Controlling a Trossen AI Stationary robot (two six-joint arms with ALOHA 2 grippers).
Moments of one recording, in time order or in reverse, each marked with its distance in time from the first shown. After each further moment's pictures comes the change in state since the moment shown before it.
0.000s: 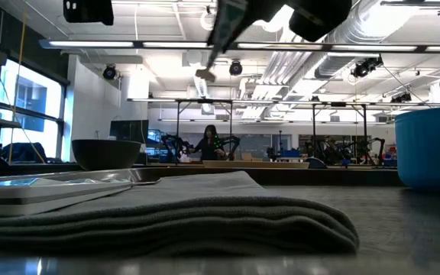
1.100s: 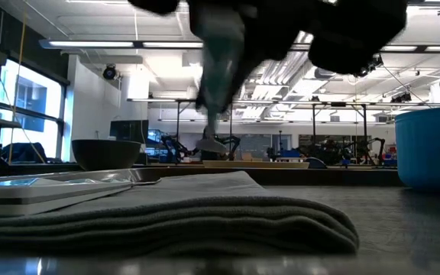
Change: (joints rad) left arm -0.020 -0.292 0.000 0.255 -0.078 0.383; right arm 0.061 0.195 0.055 0.060 -0.167 0.261
